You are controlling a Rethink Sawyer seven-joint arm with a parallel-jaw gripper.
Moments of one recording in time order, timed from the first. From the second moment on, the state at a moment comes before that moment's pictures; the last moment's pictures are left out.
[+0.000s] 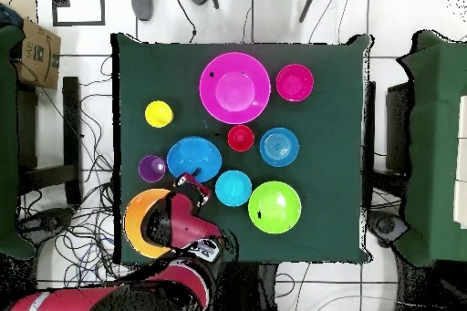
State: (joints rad) arm 0.20 -0.37 -0.16 2.06 0.44 -0.46 2.18
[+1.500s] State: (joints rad) arm 0.20 -0.41 -0.16 2.01 0.44 -0.40 2.18
